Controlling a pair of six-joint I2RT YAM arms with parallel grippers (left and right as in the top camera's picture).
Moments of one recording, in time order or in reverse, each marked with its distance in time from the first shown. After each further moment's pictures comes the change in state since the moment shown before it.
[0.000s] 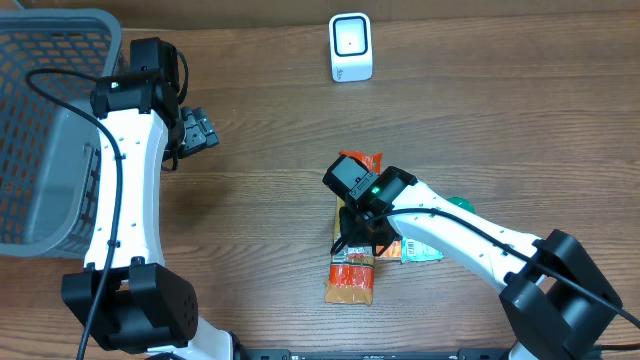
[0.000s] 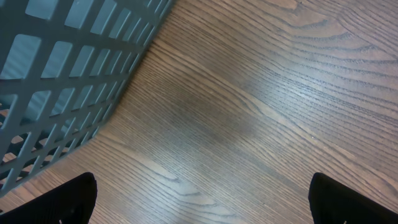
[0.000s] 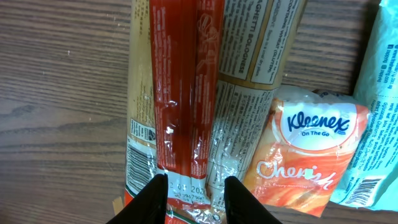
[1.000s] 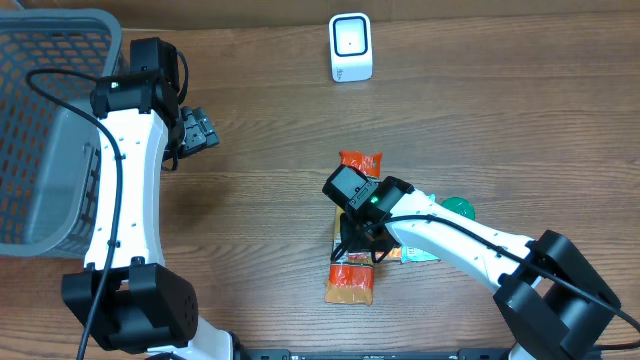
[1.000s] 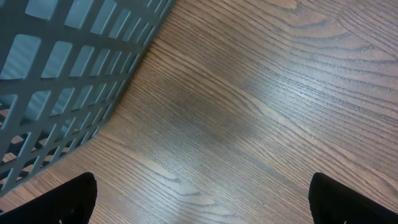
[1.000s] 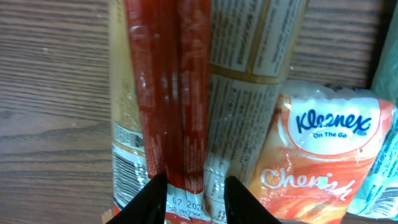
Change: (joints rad) left arm 0.000 0.000 0.000 0.000 0.000 0.000; right arm 0.020 0.000 -0.066 0.070 0.020 0.048
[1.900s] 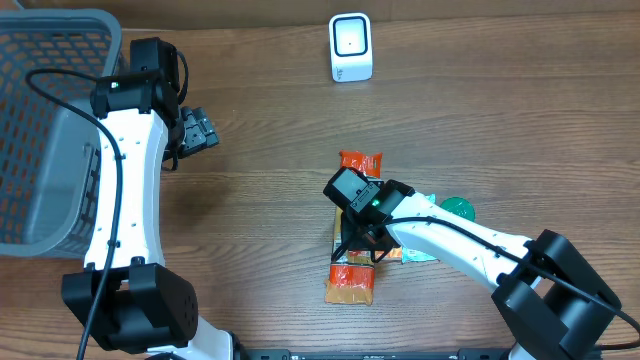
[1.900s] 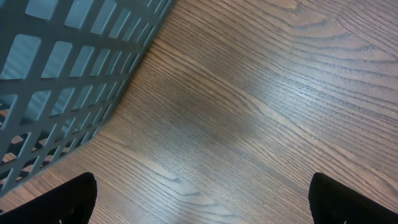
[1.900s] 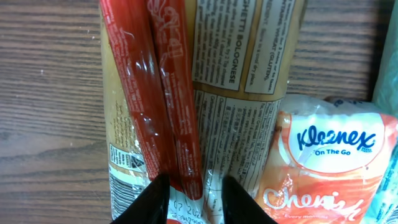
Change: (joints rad) left arm 0.000 0.000 0.000 0.000 0.000 0.000; right arm 0.000 0.000 -0.033 0.063 0.032 0.039
